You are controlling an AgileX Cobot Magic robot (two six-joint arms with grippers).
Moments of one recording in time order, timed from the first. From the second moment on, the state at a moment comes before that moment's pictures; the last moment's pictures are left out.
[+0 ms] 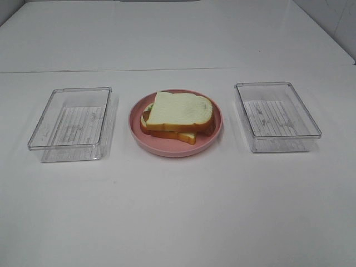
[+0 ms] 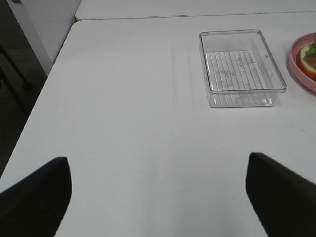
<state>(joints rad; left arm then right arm) 0.02 0.00 -0.51 0.06 1.06 -0.06 0.06 -0.01 -0.51 0.09 1.08 -0.07</state>
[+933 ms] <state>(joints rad) 0.02 0.00 -0.51 -0.04 1.06 0.06 0.06 -0.01 -0.51 0.09 1.08 -0.07</state>
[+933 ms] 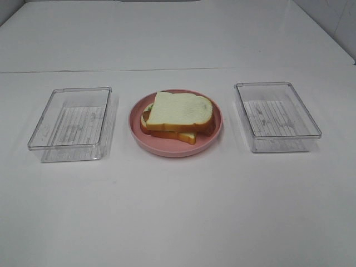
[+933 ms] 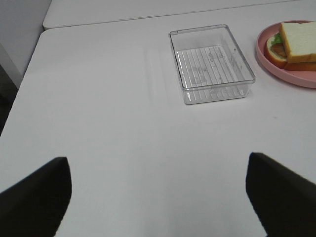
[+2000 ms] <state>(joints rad) 0.02 0.00 -0.51 -0.04 1.06 0.07 0.06 -0.01 -0.50 -0.05 1.05 0.04</state>
